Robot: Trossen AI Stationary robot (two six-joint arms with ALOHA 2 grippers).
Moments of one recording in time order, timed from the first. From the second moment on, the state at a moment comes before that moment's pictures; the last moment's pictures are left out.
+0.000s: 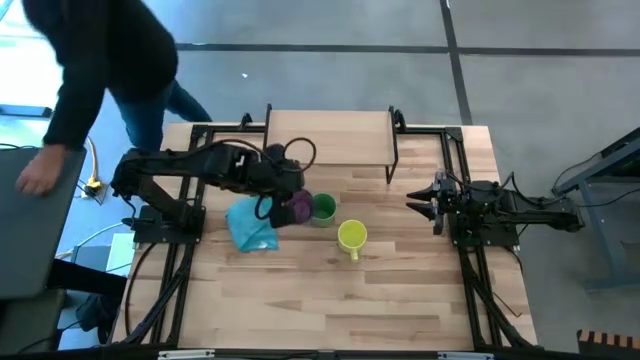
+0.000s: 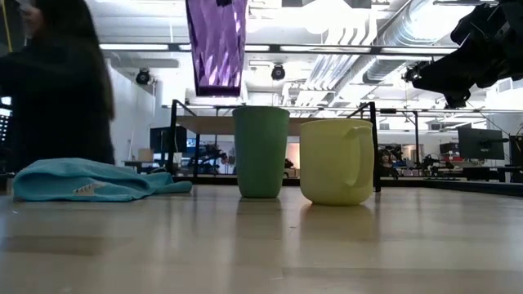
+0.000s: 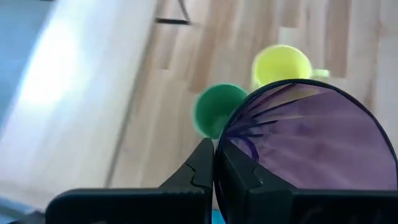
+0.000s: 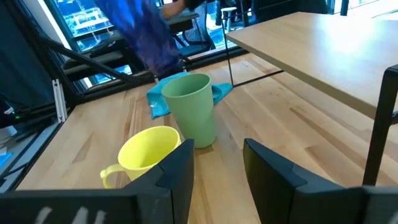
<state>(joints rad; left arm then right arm) 0.01 1.57 1.79 -1.21 -0.33 -0.16 -0.01 0.05 0.18 -0.31 0.13 0.25</state>
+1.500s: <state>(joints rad) 0.76 1.68 2.13 -1.29 0.03 0.15 -0.01 0.05 0.18 -0.30 0.21 0.29</state>
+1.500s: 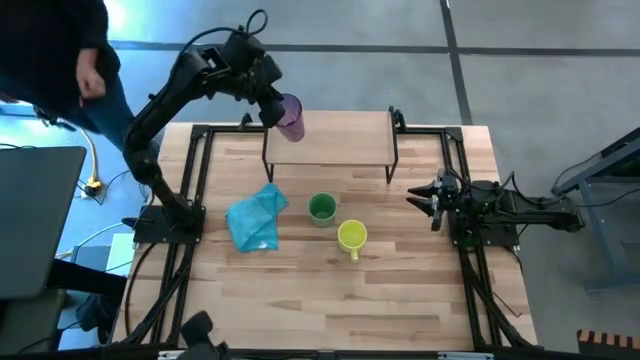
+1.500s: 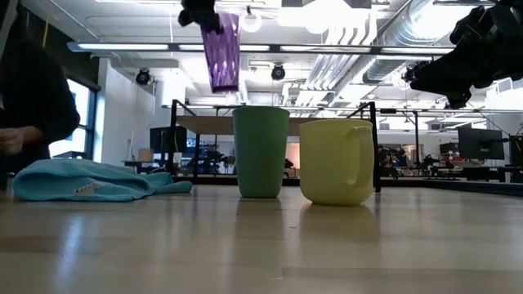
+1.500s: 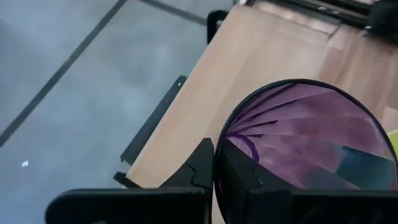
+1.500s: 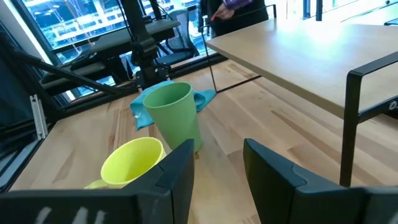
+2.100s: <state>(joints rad) 0.92 1.77 2.13 -1.29 0.16 0.15 -0.01 0.05 0.18 -0.31 0.24 0.27</state>
